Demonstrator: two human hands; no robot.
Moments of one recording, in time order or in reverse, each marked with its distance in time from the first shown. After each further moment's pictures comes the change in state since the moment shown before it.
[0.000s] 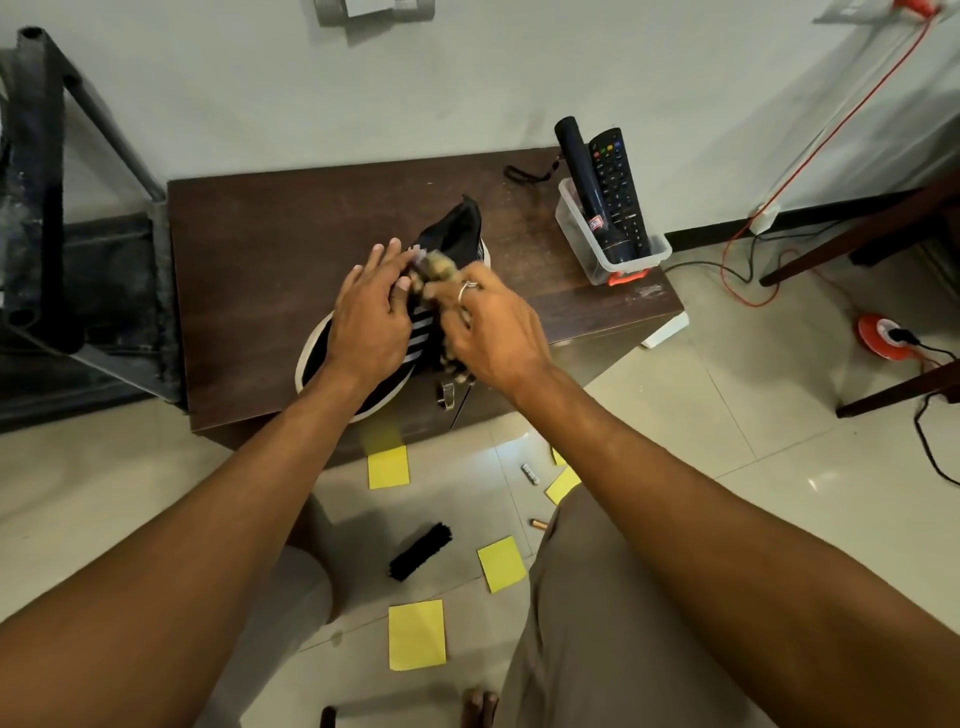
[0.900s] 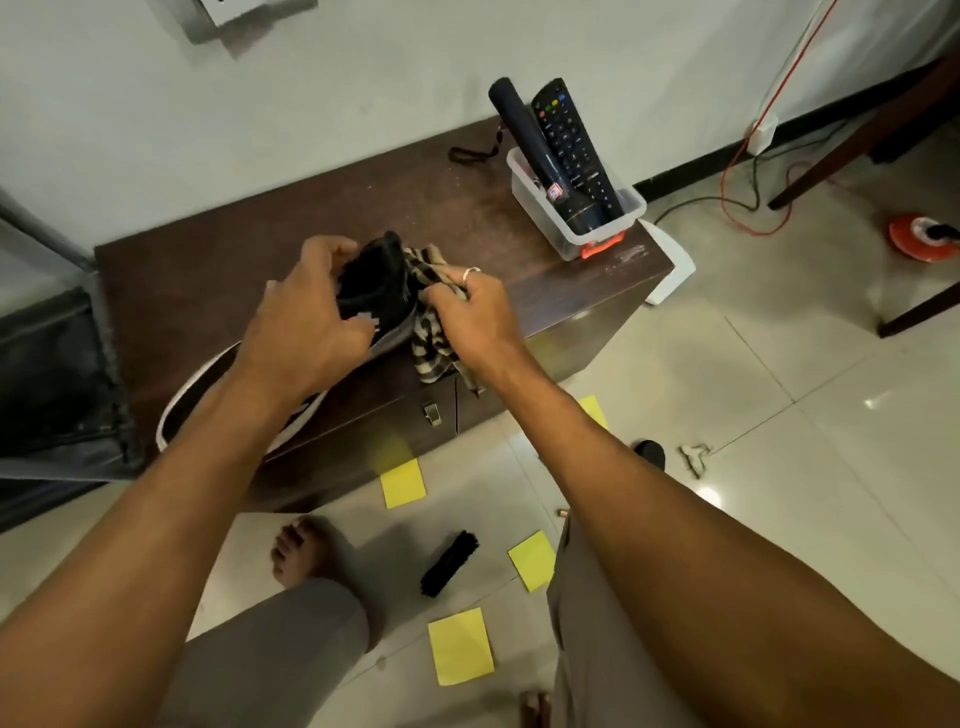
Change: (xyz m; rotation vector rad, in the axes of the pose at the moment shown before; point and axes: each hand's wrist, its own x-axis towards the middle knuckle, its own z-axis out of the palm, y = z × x) left_hand 0.022 0.053 -0.043 0.247 -0.279 -0.107; right_hand 0.019 0.031 0.011 0.791 0.142 0.497
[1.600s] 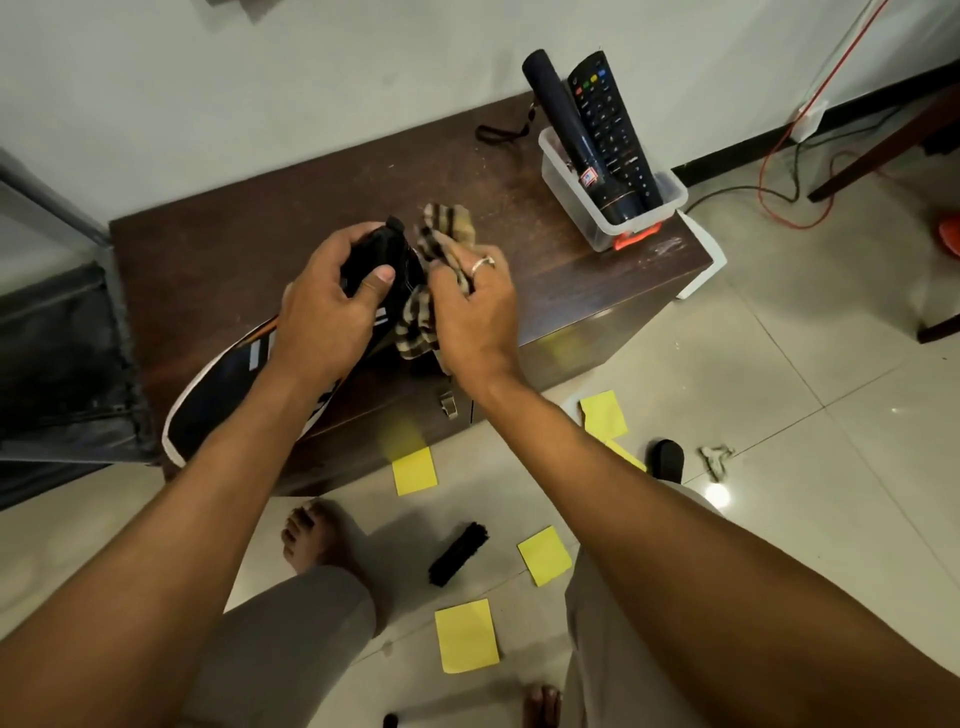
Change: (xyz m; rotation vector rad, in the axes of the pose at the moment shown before) left_hand 0.024 -0.041 0.036 -0.313 0.207 0.060; right_hand -0.013 -0.005 0.036 0.167 0.213 -0.088
